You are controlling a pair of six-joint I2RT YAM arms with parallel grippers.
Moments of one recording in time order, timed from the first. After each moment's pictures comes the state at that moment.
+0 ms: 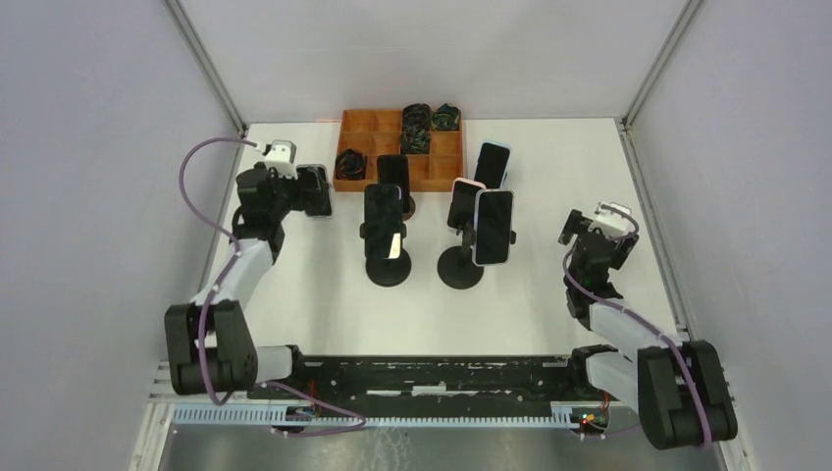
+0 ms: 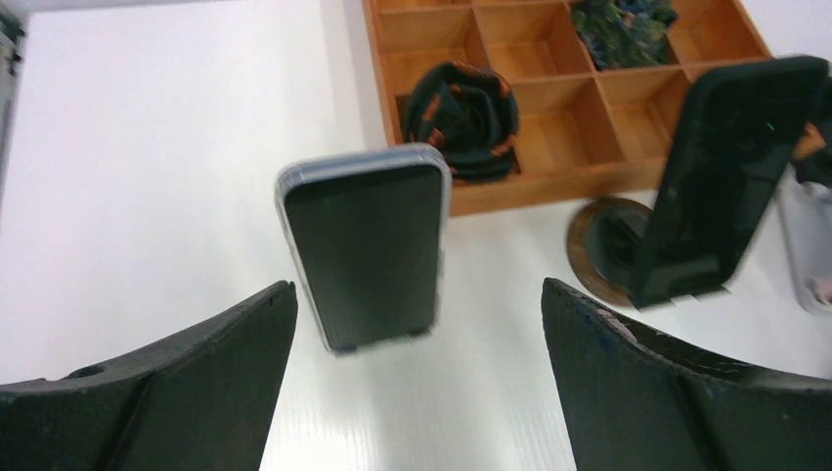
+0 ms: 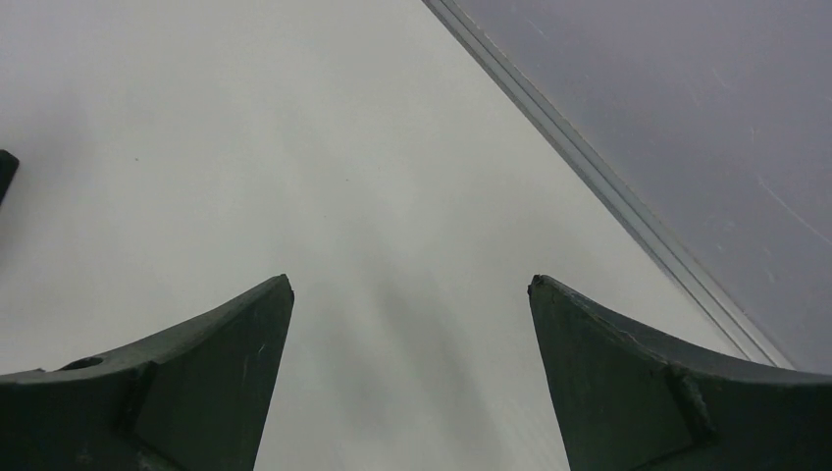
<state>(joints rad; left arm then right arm) 0.07 1.36 0.76 0.31 0.27 0.03 0.12 1.11 0.19 0.73 0.64 0.01</state>
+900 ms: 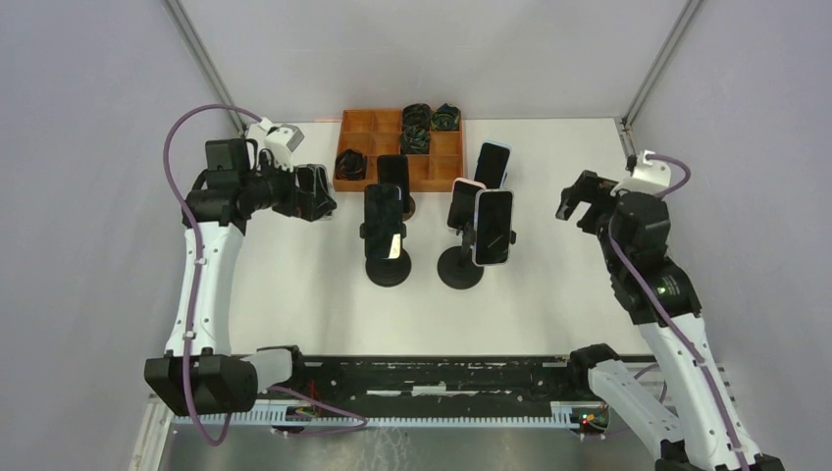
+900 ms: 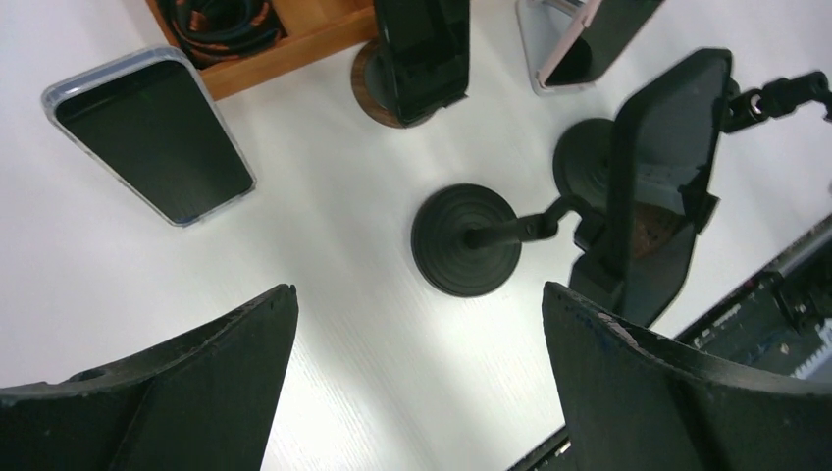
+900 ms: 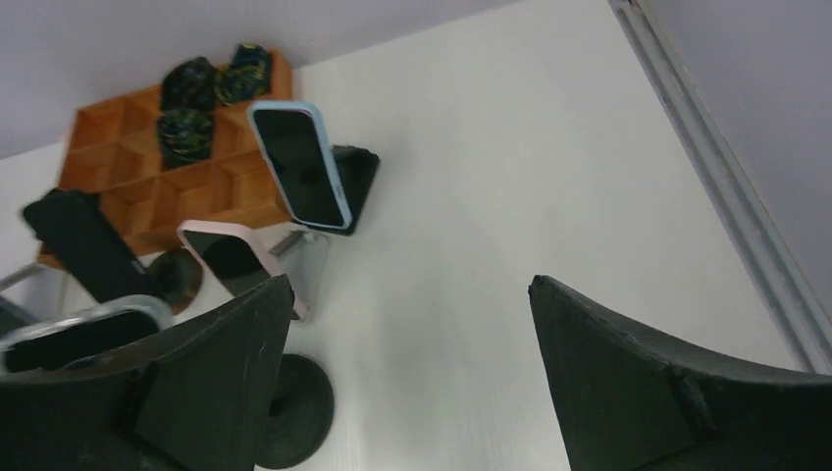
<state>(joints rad) 0.07 1.20 1.30 -0.83 0.59 0.20 0.25 0.74 0.94 -0.51 0.38 0.35</state>
